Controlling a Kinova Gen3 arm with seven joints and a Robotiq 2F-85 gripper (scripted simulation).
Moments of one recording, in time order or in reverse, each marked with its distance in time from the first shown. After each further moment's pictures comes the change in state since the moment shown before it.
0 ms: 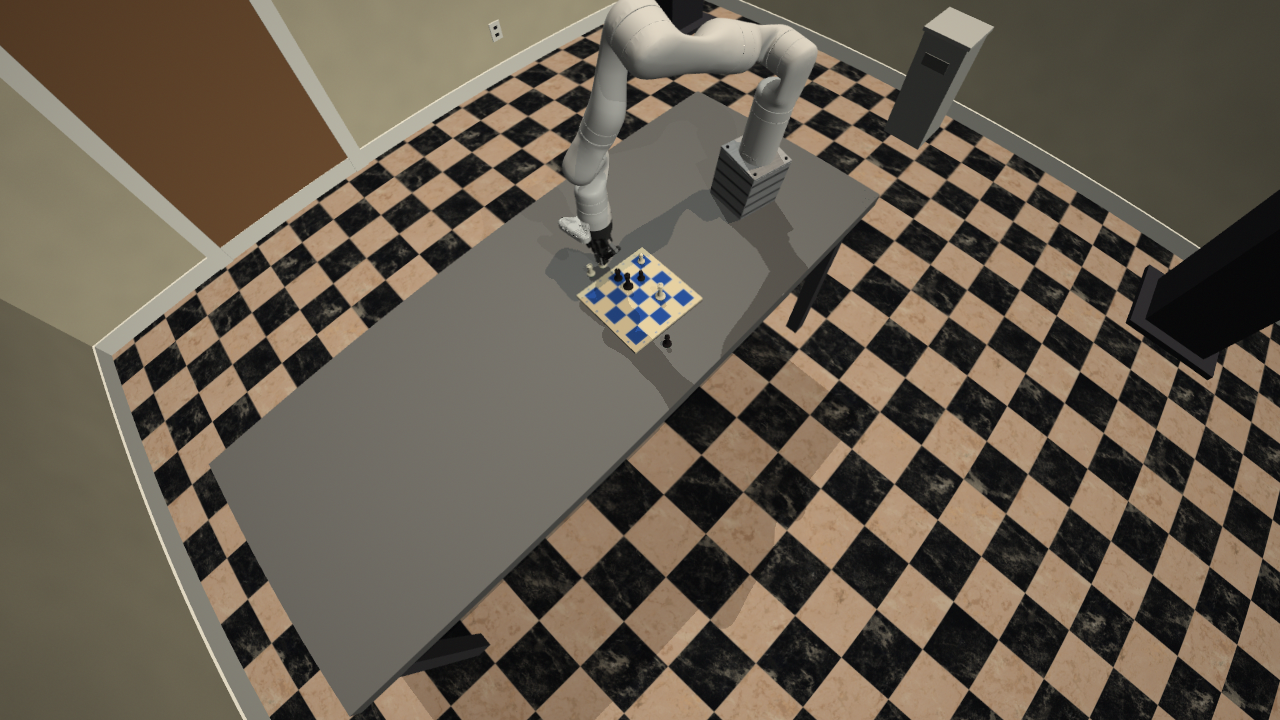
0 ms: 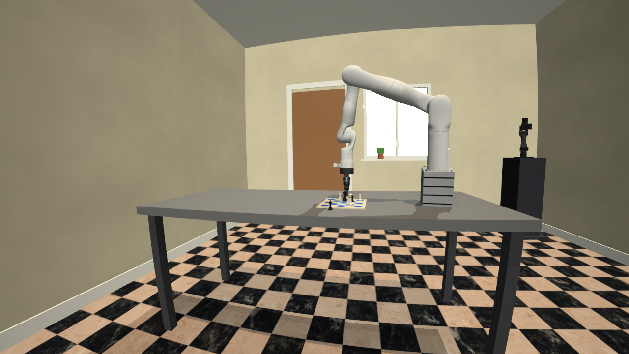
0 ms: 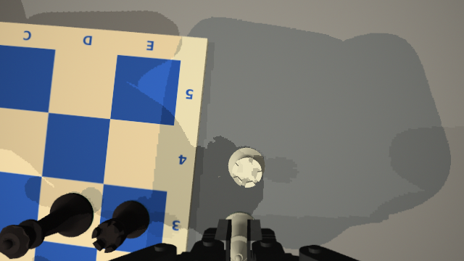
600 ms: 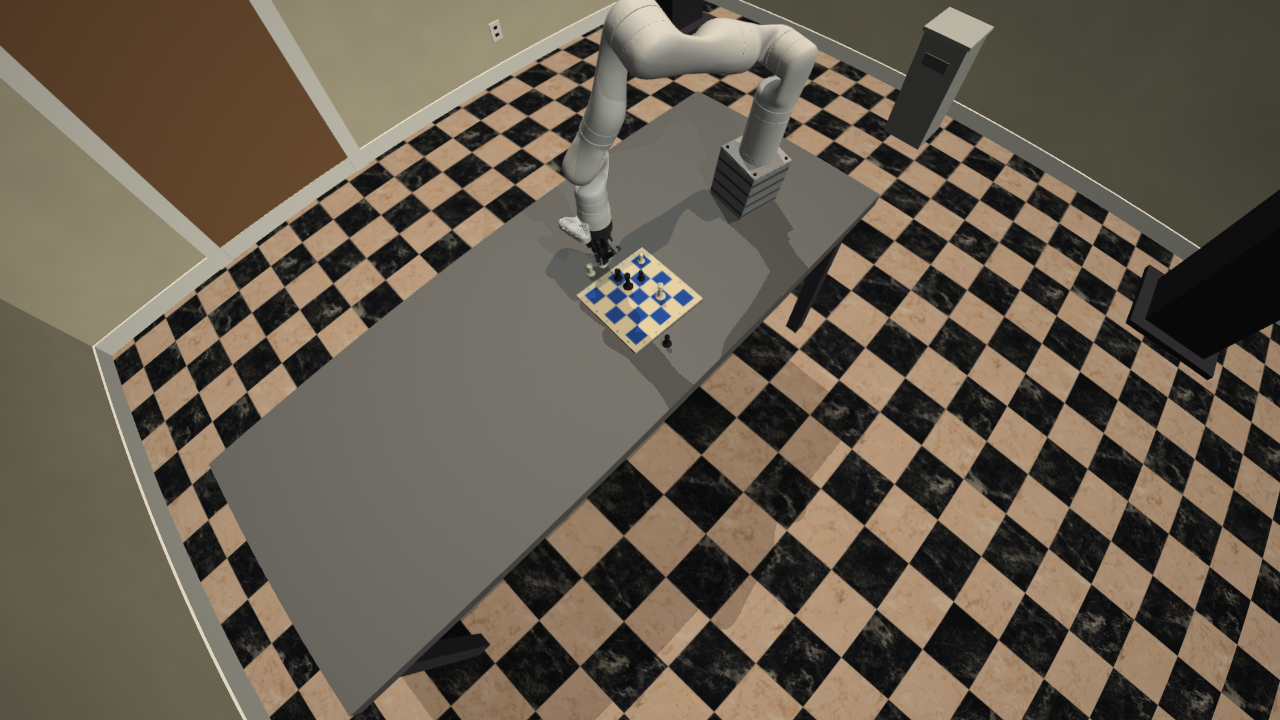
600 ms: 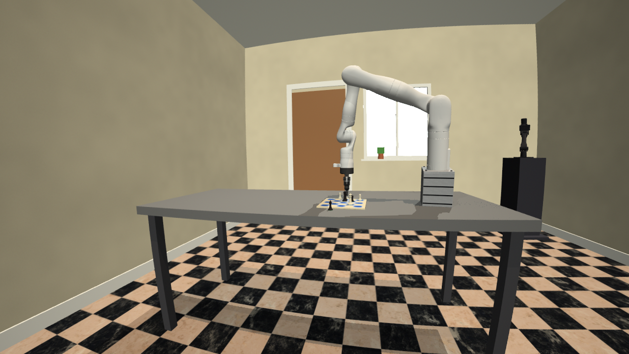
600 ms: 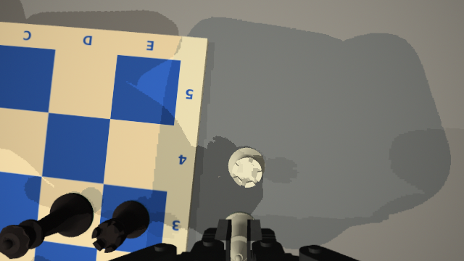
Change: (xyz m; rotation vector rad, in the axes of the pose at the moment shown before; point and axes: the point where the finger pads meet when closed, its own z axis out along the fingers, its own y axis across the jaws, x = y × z) arm 0.000 0.000 0.000 0.000 0.000 0.000
